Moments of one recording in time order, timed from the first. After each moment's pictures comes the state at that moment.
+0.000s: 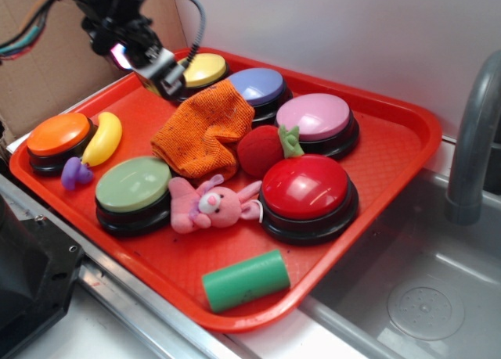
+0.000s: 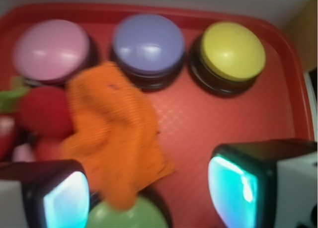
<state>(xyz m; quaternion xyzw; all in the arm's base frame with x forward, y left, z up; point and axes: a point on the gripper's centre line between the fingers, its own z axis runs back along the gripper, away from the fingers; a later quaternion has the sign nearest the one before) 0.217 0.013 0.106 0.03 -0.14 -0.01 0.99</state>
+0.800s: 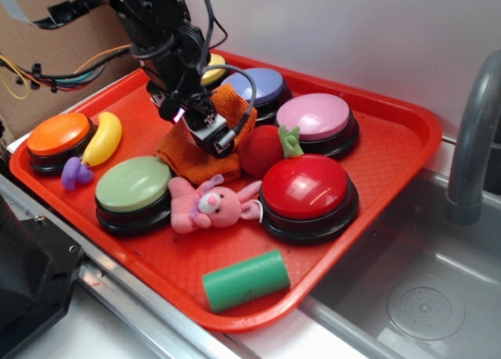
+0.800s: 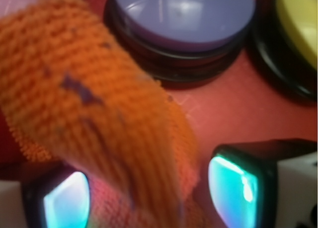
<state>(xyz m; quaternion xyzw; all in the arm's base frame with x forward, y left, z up) 0.243 0.003 0.037 0.01 -0.13 -0.04 0.99</state>
